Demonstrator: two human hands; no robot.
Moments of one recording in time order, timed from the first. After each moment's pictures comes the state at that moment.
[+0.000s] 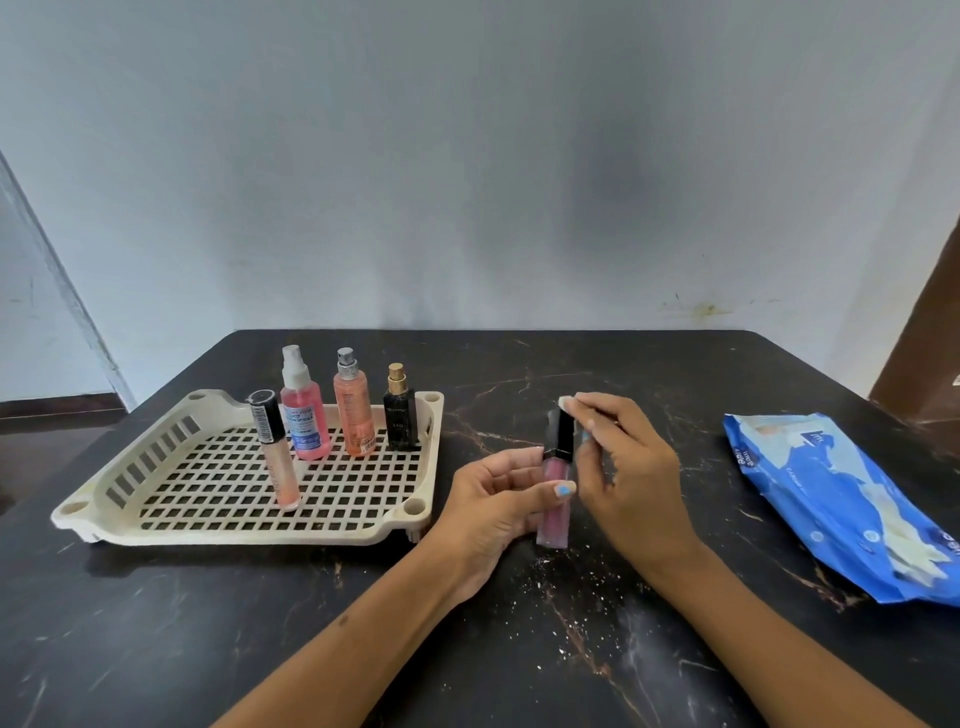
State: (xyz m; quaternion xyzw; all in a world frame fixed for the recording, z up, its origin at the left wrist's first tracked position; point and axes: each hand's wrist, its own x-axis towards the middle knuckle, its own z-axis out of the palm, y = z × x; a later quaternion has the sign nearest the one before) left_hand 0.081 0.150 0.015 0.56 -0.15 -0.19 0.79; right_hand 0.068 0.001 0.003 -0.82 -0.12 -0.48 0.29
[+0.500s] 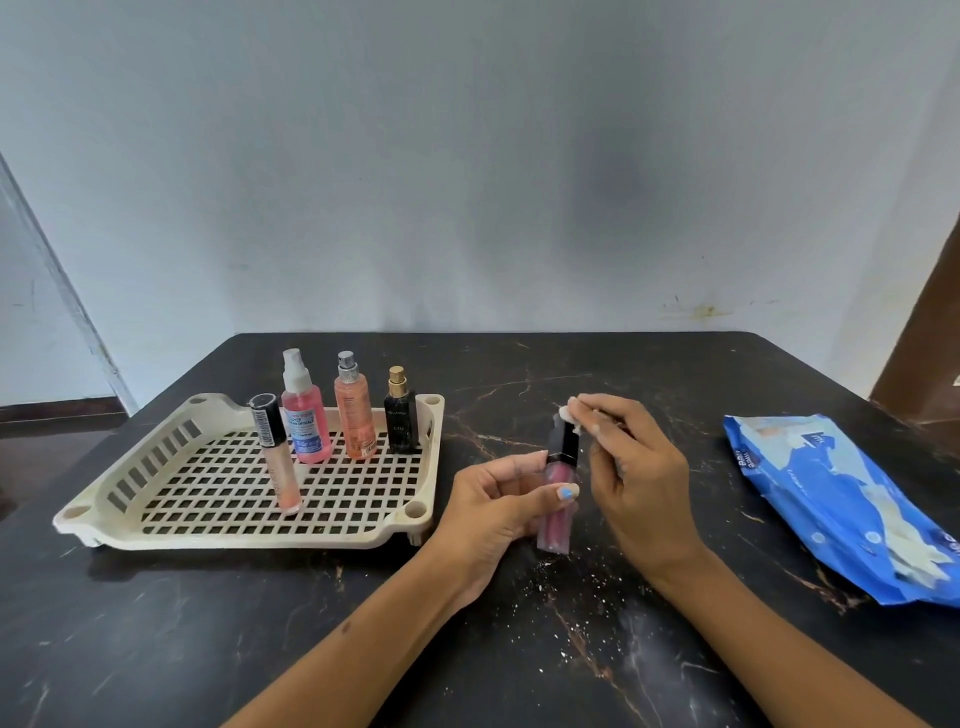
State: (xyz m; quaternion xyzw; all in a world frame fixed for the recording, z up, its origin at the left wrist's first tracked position) left_hand 0.079 0.150 0.014 0.58 -0.16 -0.18 0.78; right_hand 0.068 -0.001 0.004 -0.81 -0.12 -0.50 0.27
